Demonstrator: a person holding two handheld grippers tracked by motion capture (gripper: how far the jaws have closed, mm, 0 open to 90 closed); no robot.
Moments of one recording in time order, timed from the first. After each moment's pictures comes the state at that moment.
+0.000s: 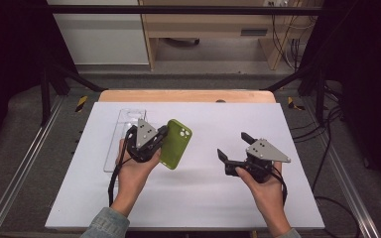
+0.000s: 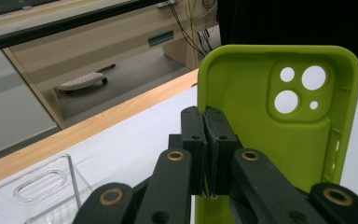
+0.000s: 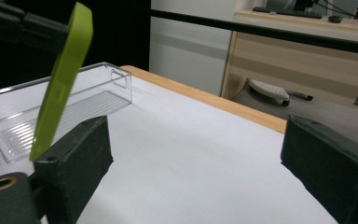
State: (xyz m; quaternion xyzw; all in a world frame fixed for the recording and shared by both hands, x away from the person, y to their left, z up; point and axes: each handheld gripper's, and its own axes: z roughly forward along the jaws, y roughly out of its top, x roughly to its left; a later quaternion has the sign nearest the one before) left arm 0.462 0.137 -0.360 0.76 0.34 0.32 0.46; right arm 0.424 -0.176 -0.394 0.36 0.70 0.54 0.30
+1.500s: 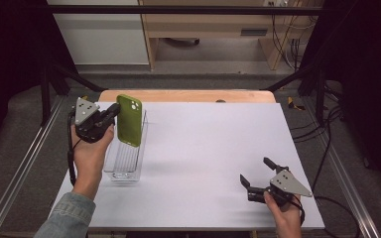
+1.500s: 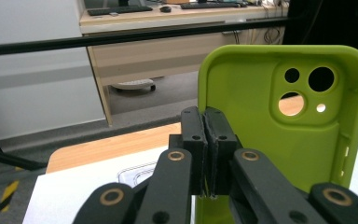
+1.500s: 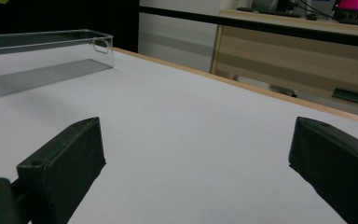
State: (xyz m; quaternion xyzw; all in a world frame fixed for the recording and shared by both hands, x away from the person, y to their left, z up) left arm 0.490 0.251 -0.318 0.66 0.45 0.35 0.49; right arm 0.385 -0.239 -0.475 0.36 0.68 0.54 0.33
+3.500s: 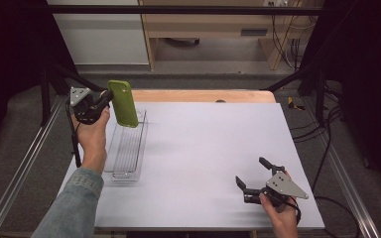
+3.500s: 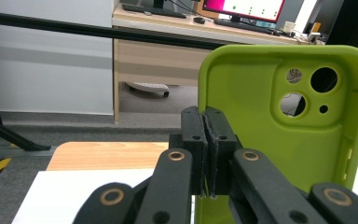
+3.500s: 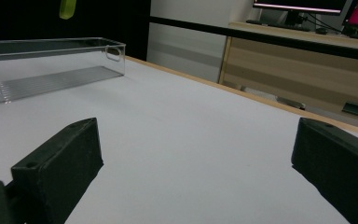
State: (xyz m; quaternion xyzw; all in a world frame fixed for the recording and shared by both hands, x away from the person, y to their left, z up) left arm 0.553 0.273 -0.342 0.59 0.52 0.35 0.52; right arm 0.385 -0.230 -0.478 0.33 0.68 0.56 0.33
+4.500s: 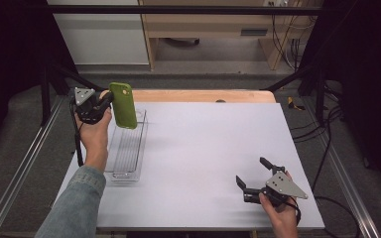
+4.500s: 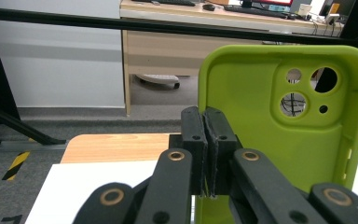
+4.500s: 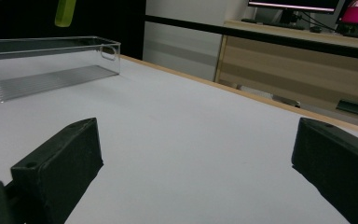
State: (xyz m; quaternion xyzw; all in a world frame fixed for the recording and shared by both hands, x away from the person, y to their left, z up) left arm 0.563 0.273 -0.354 0.60 0.52 0.36 0.49; right arm 0.386 -0.230 -0.479 0.34 0.68 0.56 0.34
